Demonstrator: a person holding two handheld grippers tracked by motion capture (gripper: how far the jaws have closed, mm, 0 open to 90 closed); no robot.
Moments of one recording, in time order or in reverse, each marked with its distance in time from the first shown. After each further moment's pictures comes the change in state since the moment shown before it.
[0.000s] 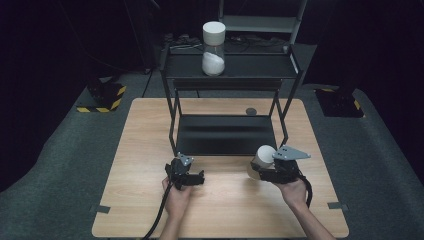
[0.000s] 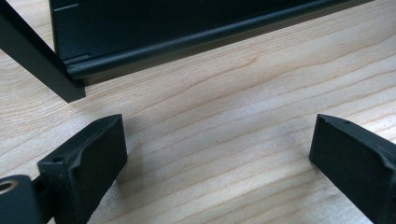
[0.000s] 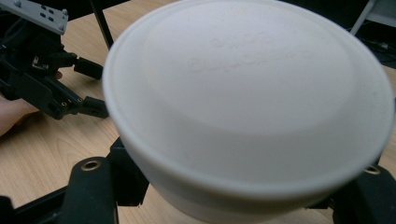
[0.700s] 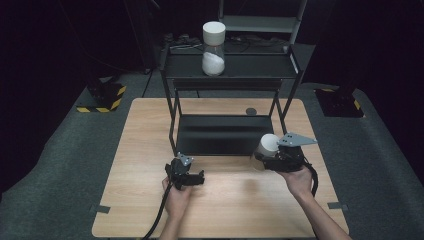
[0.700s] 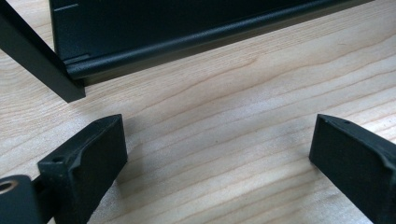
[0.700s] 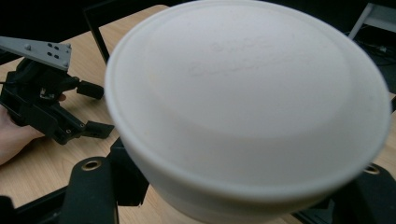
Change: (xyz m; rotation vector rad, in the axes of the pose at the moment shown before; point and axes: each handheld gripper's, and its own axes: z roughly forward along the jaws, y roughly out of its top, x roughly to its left) left arm 0.000 0.000 0.000 0.000 0.000 0.000; right arm -0.015 0.041 -0.013 0.007 0.006 0.001
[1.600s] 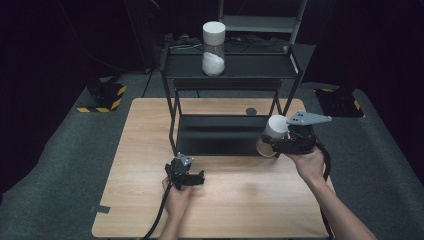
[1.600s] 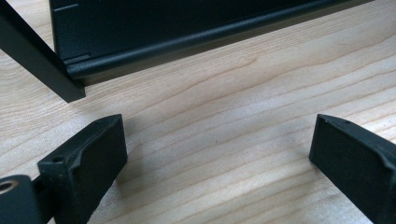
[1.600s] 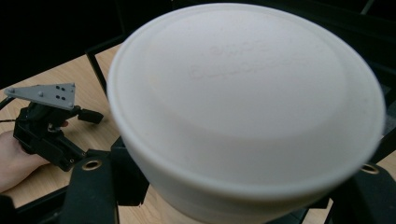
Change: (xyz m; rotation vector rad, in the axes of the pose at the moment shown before) left arm 0.000 0.000 0.000 0.000 0.000 0.000; right arm -0.015 0.058 -0.029 -0.007 -0.011 -0.022
